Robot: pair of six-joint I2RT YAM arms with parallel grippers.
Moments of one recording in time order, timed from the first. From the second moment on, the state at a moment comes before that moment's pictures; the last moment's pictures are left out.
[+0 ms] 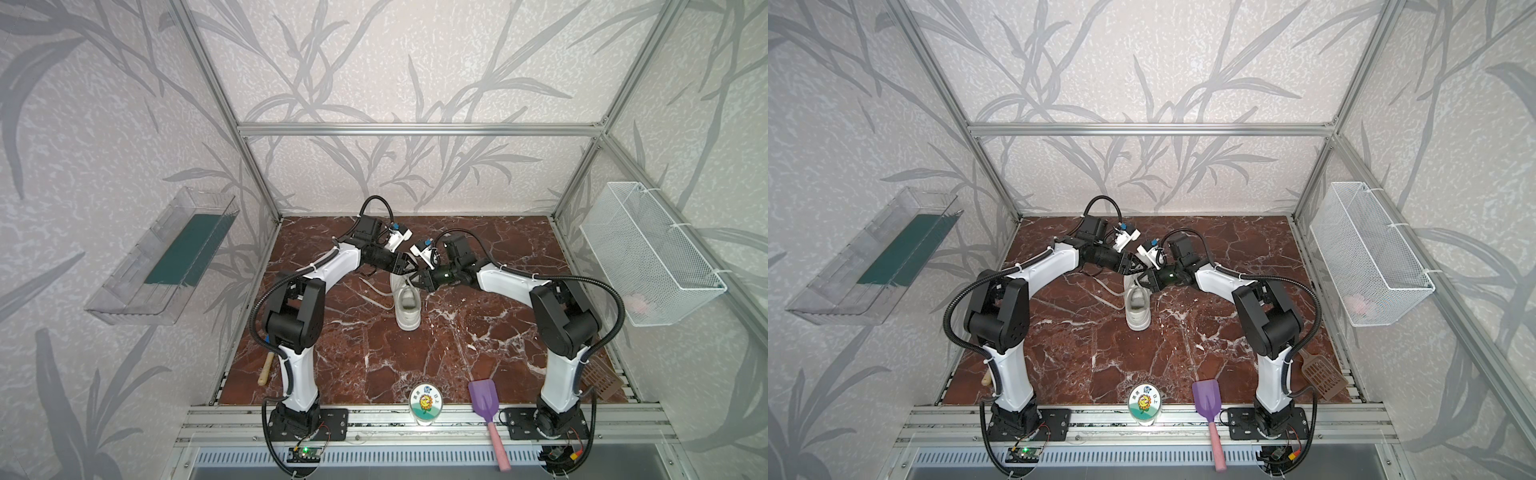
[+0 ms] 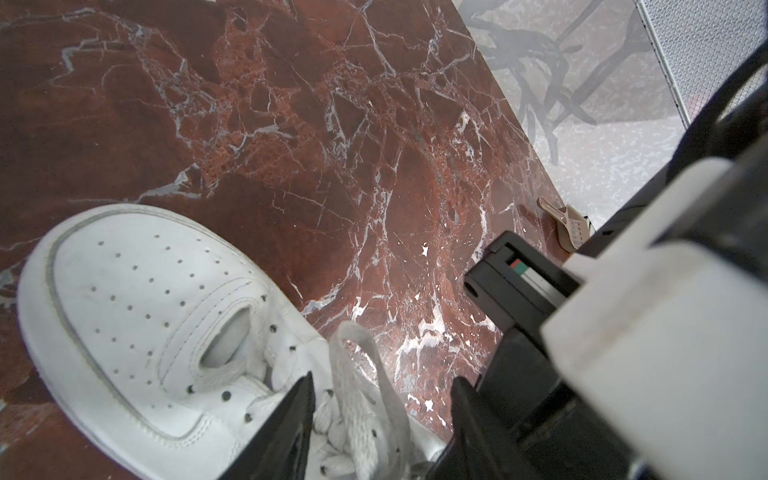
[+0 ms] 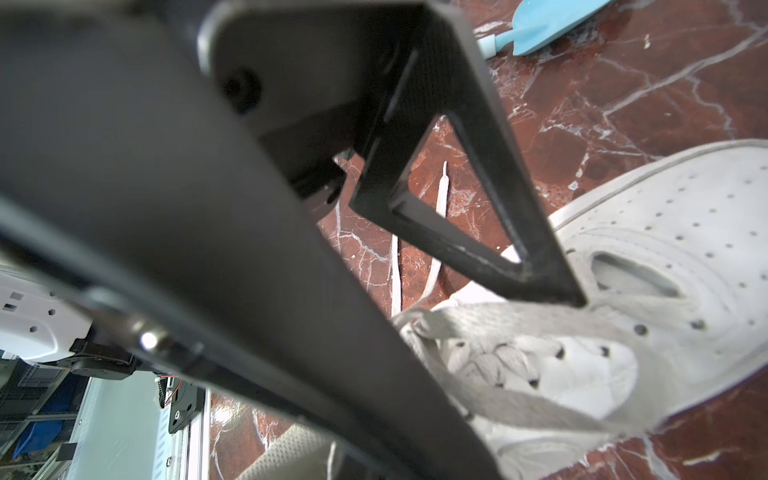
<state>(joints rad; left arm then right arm) -0.33 1.94 1.47 -0.49 0.80 0.03 0.52 1.93 1.26 -0.06 -0.82 0.12</state>
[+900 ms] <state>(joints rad) -0.34 1.99 1.53 -0.53 0.80 0.05 0.52 1.94 1.26 -0.06 -0.83 0.11</state>
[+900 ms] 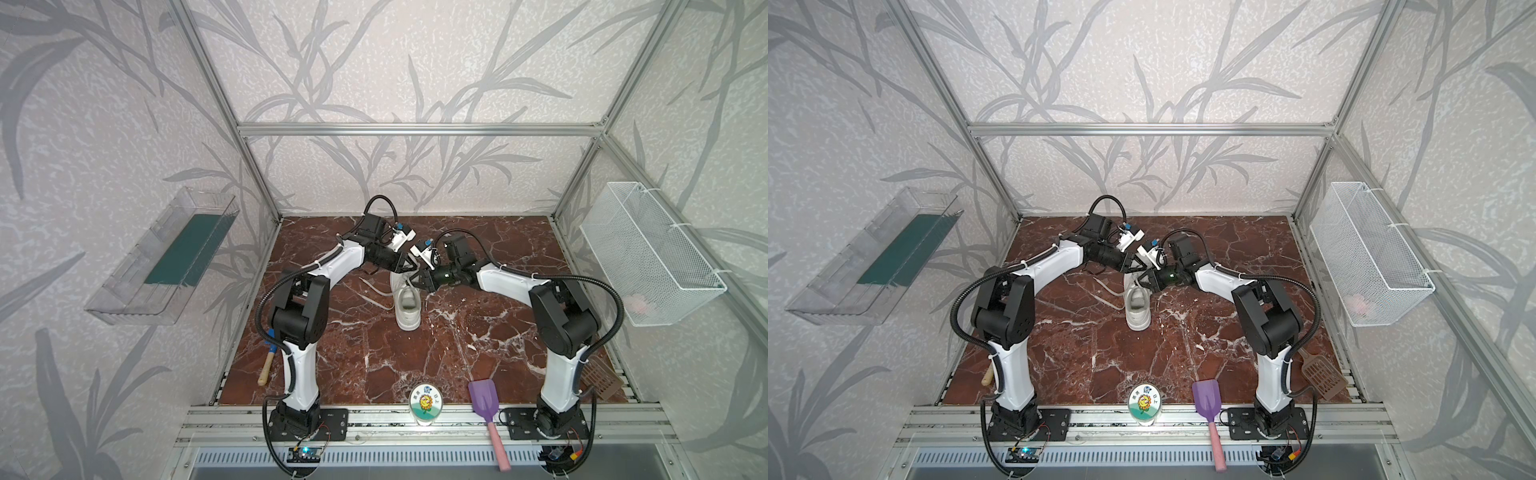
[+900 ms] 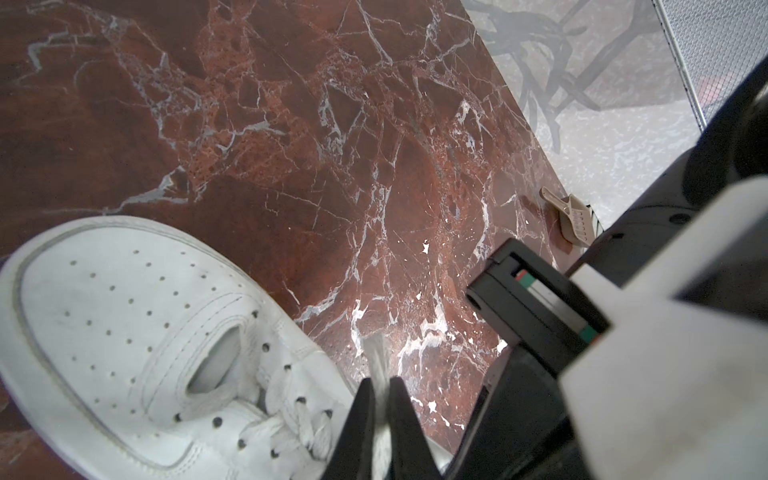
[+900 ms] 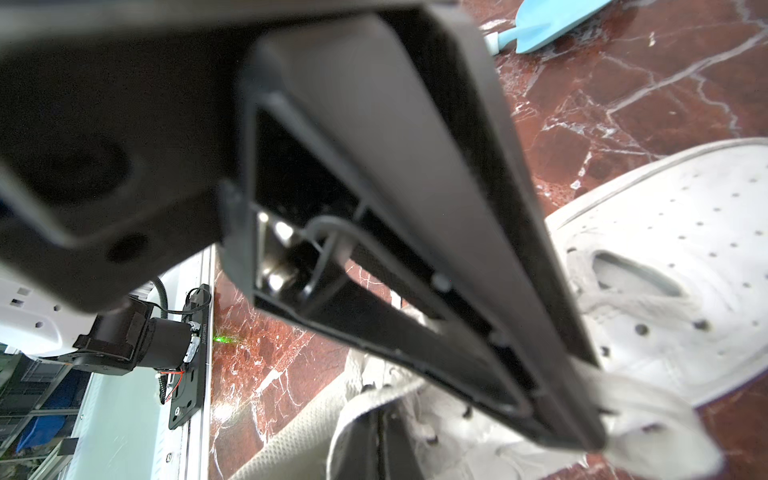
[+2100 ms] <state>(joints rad) -0.27 1.87 1.30 -0.15 0.78 -0.18 0.44 1.92 1.10 0.20 -0.87 0.35</state>
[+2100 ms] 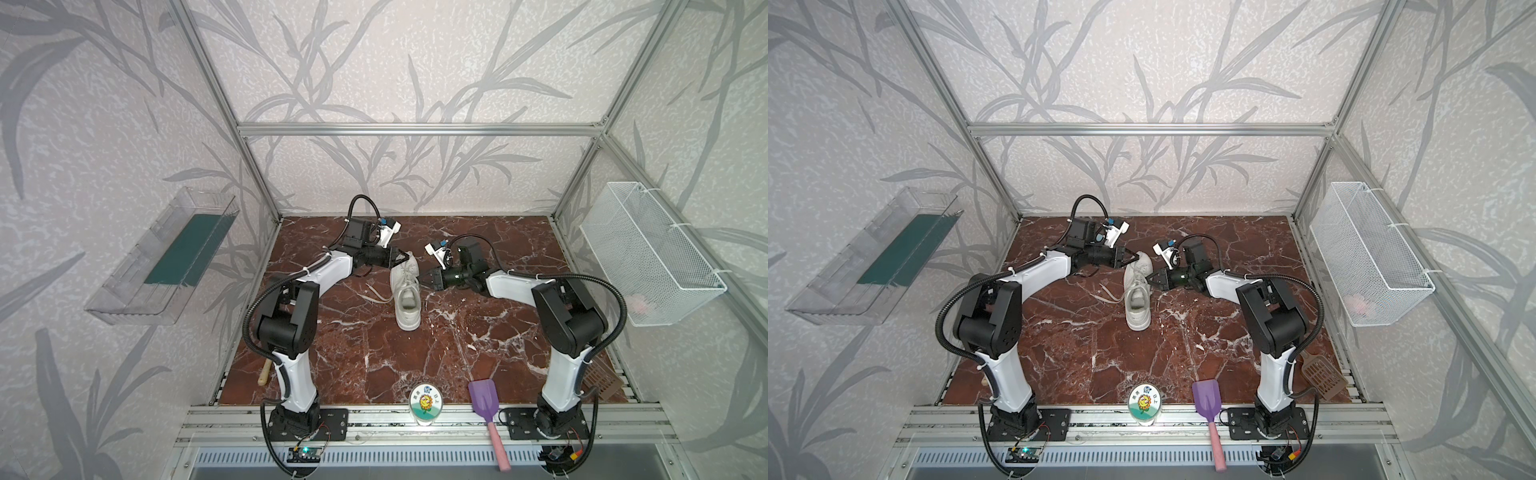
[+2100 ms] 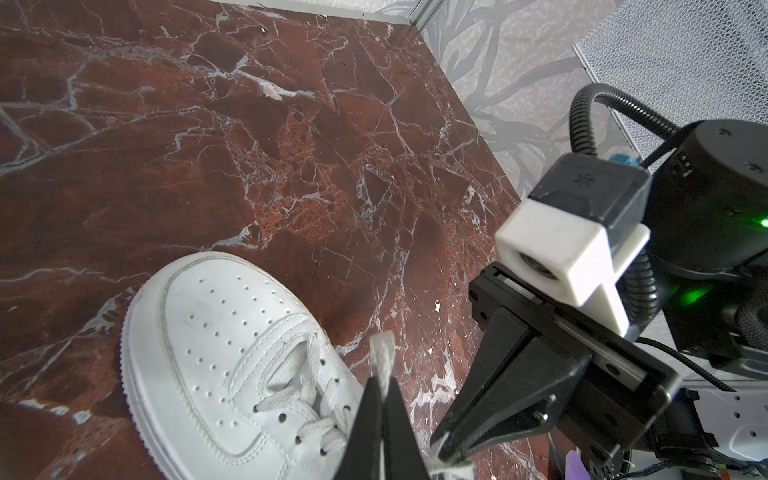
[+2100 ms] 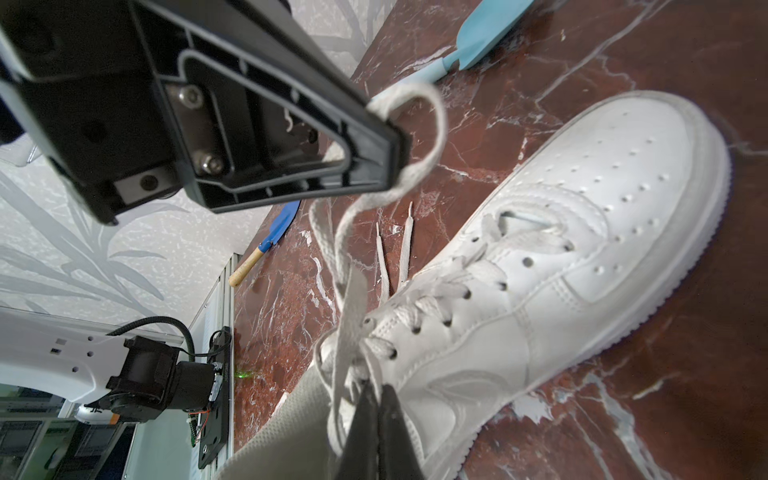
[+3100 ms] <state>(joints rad) -0.20 1.77 1.16 -0.10 0.74 -0.18 0.39 1.87 0.95 0.41 -0.82 0.50</state>
